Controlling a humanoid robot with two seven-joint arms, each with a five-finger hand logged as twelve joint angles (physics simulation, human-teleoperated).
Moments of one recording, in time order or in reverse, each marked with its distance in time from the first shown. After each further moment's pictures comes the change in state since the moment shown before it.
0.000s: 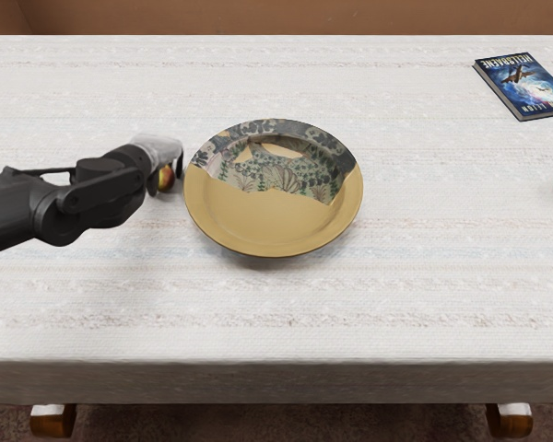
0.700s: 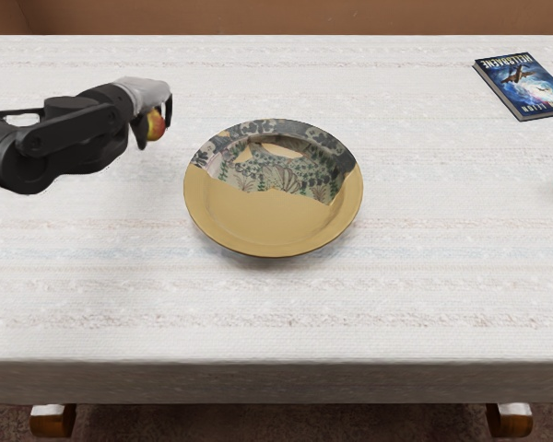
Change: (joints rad) left arm -0.172 0.088 -0.001 -0.070 -0.078 -0.040 0.003; right arm 0.000 0.000 0.000 0.000 0.000 0.000 0.000
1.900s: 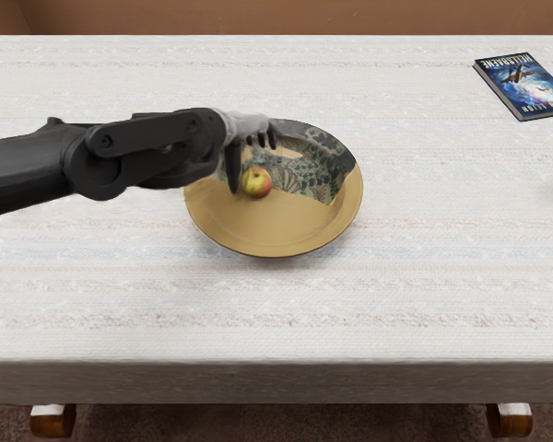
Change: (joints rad) left arm -0.069 -0.157 0.005 -0.110 -0.247 -0.017 0.007; right arm 0.000 0.000 0.000 0.000 0.000 0.000 0.000
